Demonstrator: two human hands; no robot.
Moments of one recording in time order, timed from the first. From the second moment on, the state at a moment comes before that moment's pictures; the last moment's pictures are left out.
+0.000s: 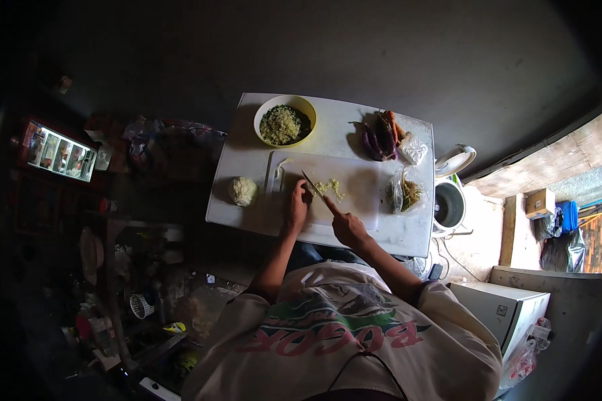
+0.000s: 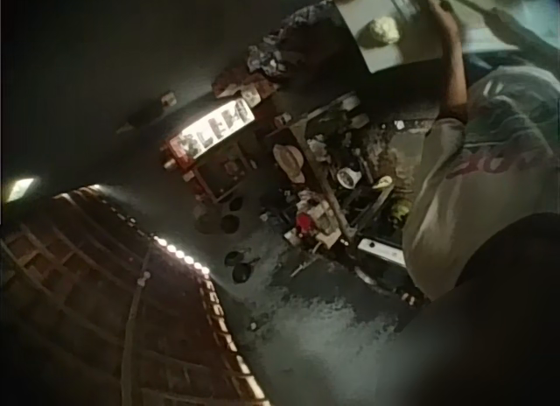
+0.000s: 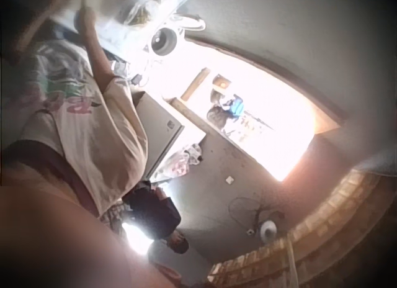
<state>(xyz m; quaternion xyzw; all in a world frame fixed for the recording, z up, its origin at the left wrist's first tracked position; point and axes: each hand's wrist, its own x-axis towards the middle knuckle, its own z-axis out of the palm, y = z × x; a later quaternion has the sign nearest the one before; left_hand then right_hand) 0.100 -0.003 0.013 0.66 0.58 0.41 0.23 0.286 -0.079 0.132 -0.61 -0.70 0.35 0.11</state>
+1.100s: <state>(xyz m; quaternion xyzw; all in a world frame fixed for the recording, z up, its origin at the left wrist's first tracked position) 0.108 0.003 0.042 0.64 0.60 0.35 0.33 0.283 -0.091 0.090 -0.61 -0.70 0.30 0.20</state>
